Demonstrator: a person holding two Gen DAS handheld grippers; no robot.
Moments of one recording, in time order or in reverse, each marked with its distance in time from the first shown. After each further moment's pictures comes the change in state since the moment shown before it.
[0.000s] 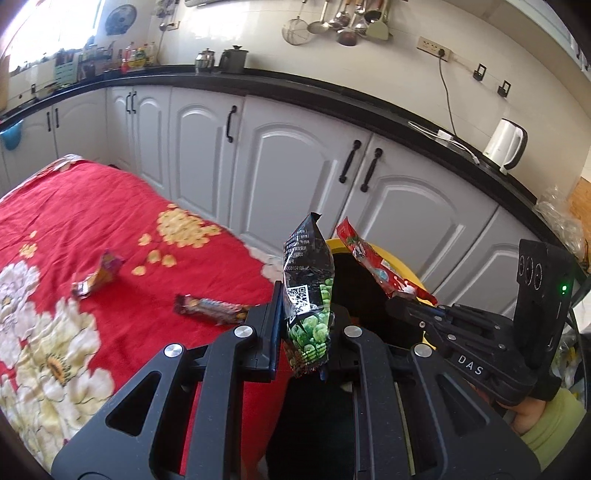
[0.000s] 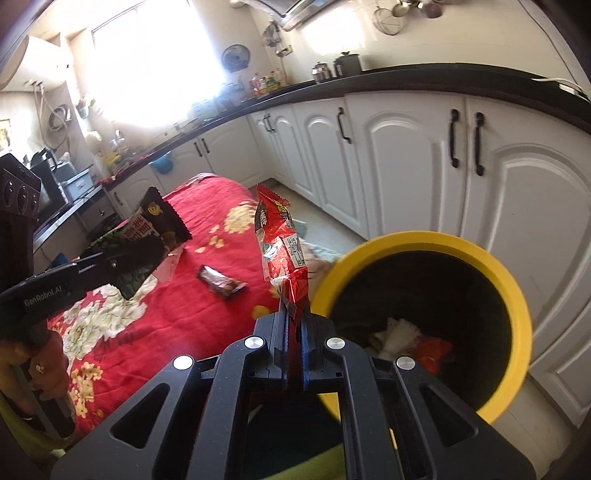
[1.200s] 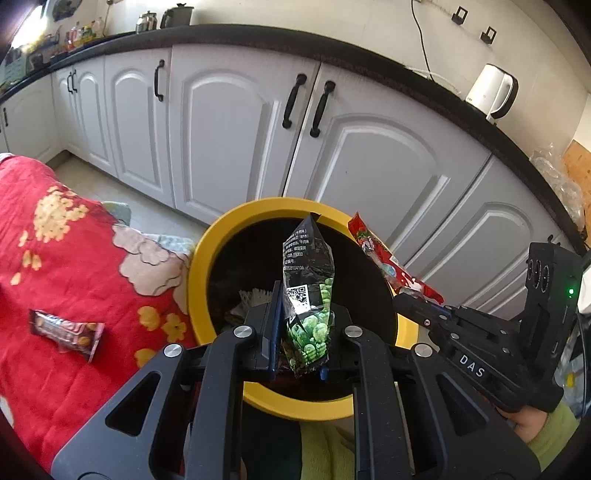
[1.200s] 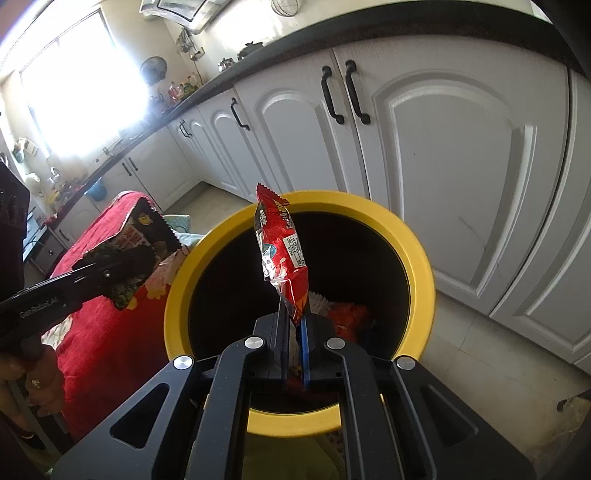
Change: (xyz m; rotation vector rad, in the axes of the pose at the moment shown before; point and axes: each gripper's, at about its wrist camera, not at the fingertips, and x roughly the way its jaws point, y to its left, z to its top) left arm 0.120 -0.078 -0.009 0.072 0.177 -0.097; right arm -0.008 -0.113 -0.038 0.211 0.041 -0.177
